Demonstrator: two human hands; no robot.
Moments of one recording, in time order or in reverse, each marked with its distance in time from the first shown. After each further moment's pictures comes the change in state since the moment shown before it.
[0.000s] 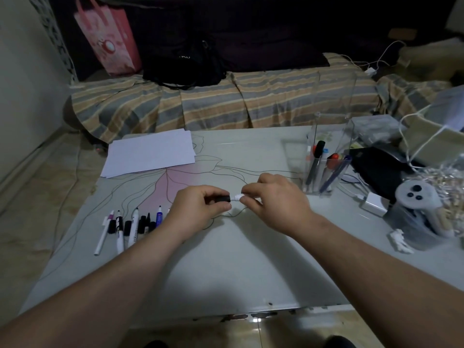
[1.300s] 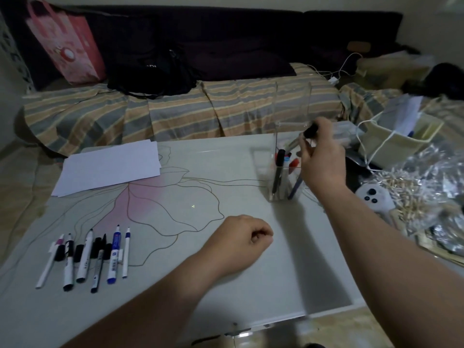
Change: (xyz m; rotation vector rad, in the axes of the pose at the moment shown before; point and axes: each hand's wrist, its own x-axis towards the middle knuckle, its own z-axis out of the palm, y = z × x) left_hand -0.017 0.070 0.119 0.207 -0.321 0.372; right_hand 0.013 0.136 -0.072 0.371 0.639 0.407
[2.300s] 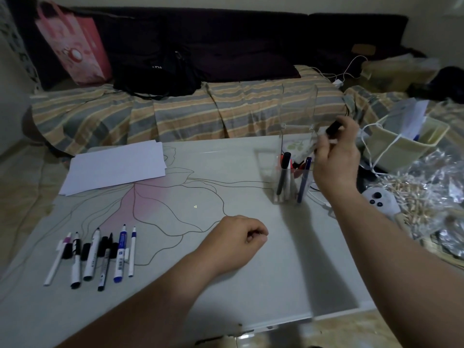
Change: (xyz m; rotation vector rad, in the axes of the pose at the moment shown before) left_hand -0.006 -0.007 -0.015 0.034 0.001 -0.042; right_hand 0.001 0.002 -0.005 0.107 0.117 0.025
